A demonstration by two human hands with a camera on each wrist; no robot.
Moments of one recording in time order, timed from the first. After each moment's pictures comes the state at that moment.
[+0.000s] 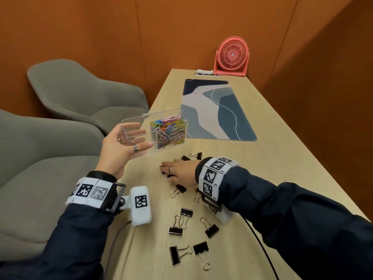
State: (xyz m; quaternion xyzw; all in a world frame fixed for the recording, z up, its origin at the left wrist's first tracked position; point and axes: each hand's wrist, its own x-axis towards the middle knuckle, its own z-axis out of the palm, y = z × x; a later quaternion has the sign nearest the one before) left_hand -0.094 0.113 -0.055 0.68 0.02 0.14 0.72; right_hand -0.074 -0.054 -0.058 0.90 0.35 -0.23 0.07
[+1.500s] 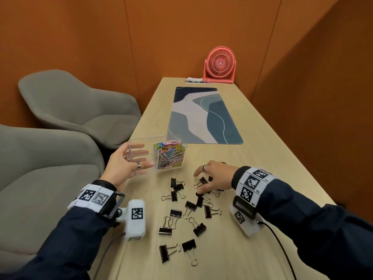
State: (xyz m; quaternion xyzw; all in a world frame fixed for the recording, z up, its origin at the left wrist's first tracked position) left_hand -0.100 0.093 -0.067 0.70 0.06 0.04 0.72; right_hand -0.084 -0.160 -0.058 0.96 0.18 -0.23 -0.06
